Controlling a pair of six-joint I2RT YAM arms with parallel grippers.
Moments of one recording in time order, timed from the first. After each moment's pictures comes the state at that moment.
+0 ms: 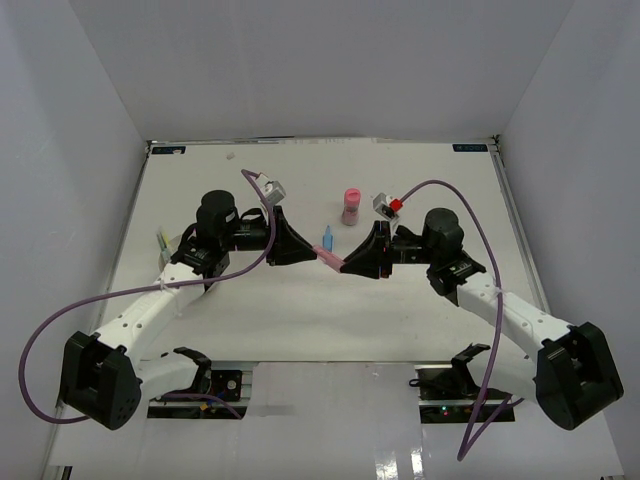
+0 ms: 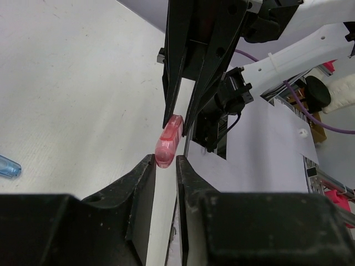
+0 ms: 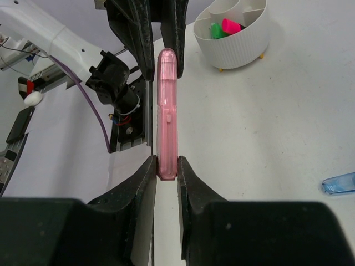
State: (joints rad) left arm -0.45 1.14 0.82 0.12 1.02 -0.35; right arm 0.52 1.12 0.63 0.42 -1.02 0.33
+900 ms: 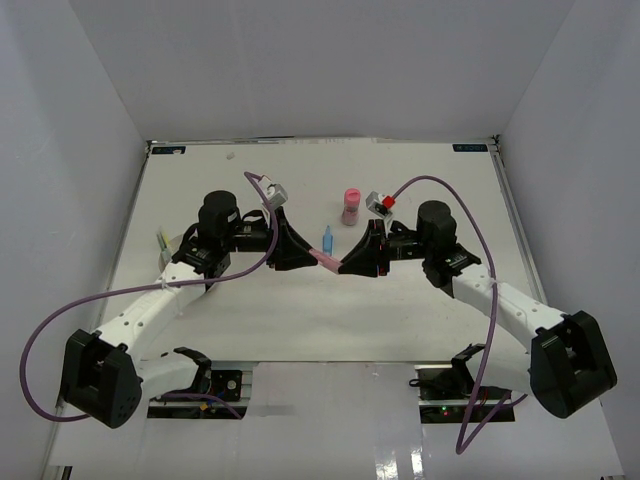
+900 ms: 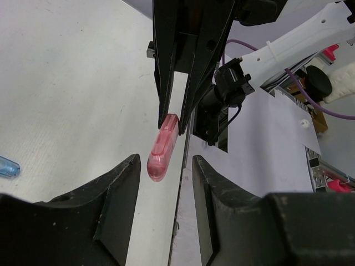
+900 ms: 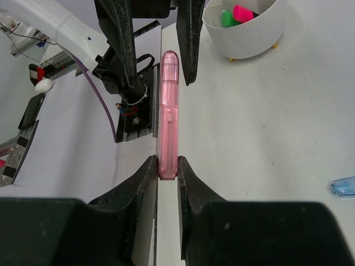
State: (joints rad) left arm -0.45 1.15 0.82 0.10 1.04 -0.30; right arm 0.52 1.19 0.68 0.35 -1.09 0.29
